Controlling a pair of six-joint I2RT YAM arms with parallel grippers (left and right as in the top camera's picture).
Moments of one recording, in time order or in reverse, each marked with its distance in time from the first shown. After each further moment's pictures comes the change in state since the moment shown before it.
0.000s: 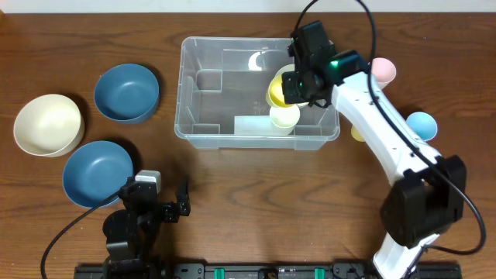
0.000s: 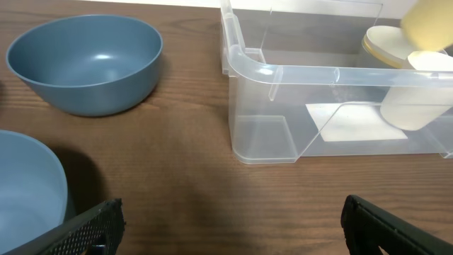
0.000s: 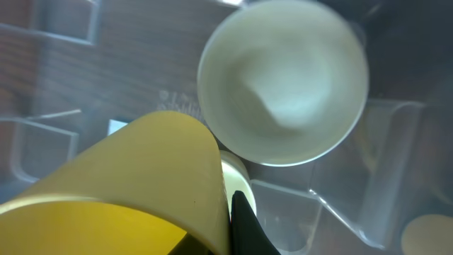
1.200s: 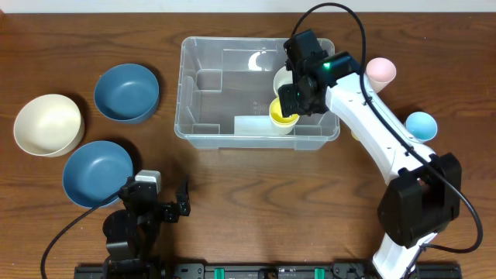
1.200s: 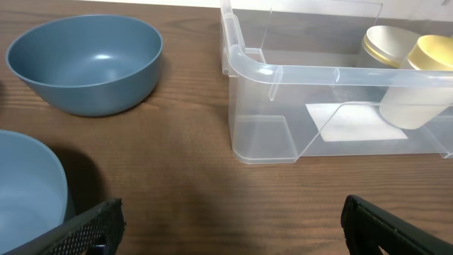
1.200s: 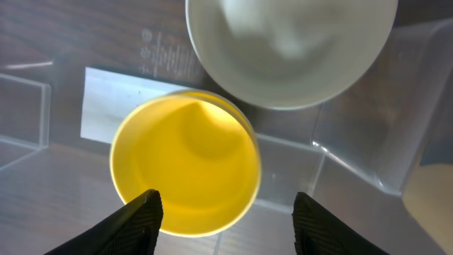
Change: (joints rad) left arm 0.000 0.000 0.000 0.000 0.000 0.000; right arm 0.024 0.006 0.000 -0.124 0.011 0.004
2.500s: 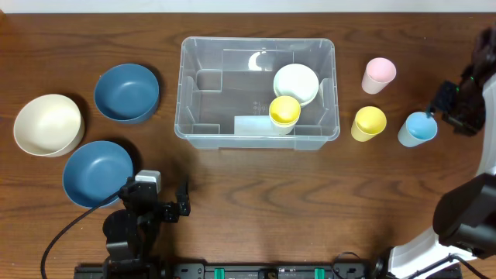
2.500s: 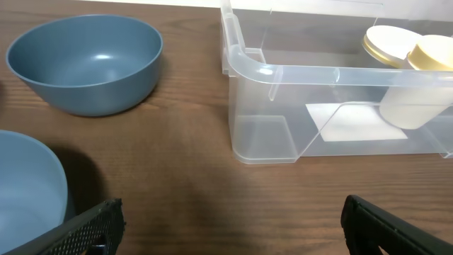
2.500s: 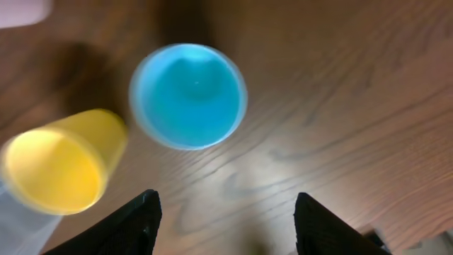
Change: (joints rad) left arm 0.000 0.000 0.000 0.000 0.000 0.000; right arm -0.806 -0.090 0.028 -0.329 0.082 0.005
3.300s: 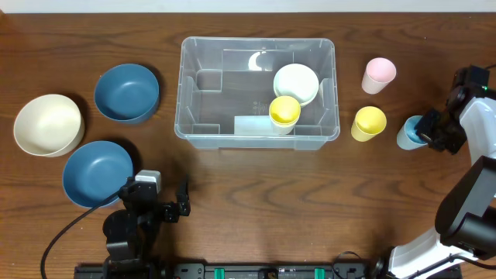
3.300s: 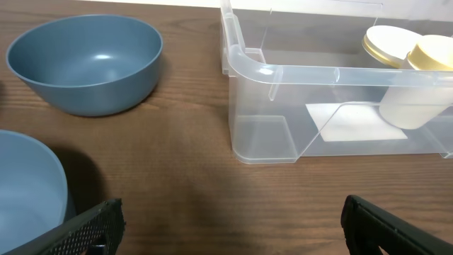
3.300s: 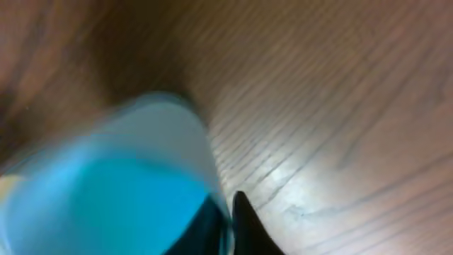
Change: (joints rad) left arm 0.000 0.000 0.000 0.000 0.000 0.000; right arm -0.023 0.000 -0.385 0.408 0.019 0.065
